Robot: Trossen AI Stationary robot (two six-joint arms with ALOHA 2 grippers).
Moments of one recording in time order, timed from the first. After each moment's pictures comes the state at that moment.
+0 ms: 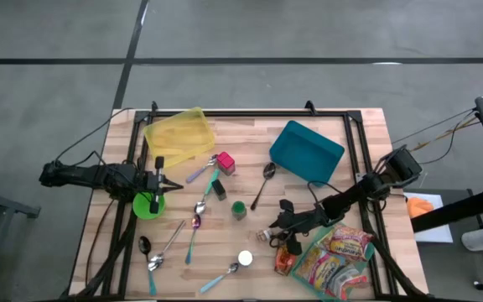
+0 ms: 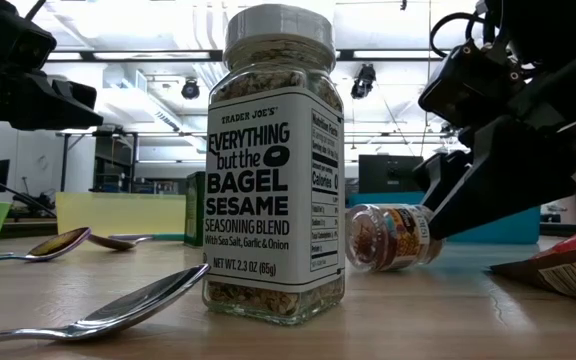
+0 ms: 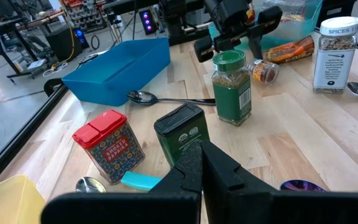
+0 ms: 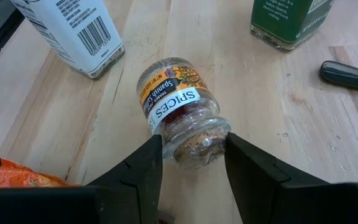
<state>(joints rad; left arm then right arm) -0.15 0.04 0.11 -0.36 -0.14 0.20 0.44 1.75 0.55 0.56 0.18 0.39</state>
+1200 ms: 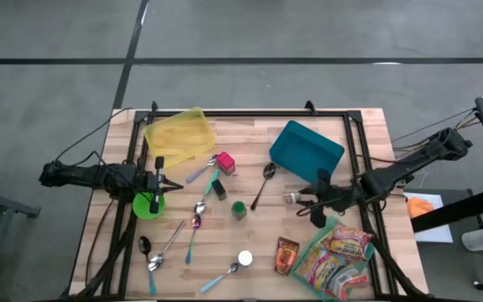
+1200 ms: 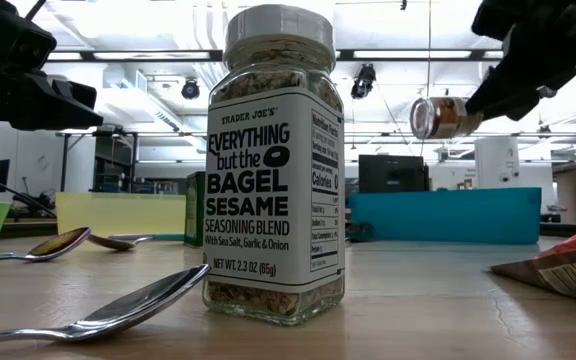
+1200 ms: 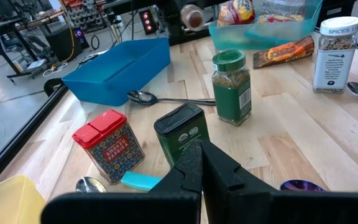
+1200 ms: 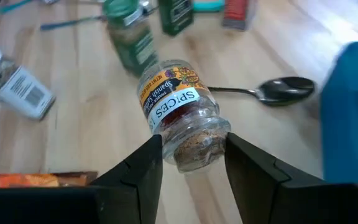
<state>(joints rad) -0.15 0.04 0.11 -0.36 -0.14 0.20 0.44 0.97 0.55 -0.33 0.47 0.60</state>
